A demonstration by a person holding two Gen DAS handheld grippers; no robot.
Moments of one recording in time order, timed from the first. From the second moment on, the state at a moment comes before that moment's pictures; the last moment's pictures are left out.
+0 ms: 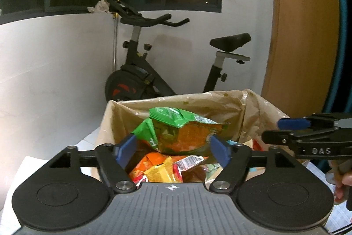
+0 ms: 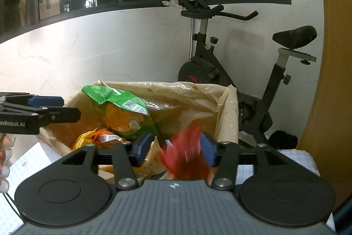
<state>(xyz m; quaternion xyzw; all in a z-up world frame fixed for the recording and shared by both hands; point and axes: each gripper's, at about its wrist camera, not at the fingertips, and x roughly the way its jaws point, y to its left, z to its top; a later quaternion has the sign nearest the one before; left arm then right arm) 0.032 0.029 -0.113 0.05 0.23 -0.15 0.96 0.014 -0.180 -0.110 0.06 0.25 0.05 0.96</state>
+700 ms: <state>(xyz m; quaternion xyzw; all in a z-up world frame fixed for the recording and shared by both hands) -0.039 0.055 -0.052 0.02 0.19 -0.12 0.97 -0.051 -0.164 -0.043 0.10 0.22 0.01 0.97</state>
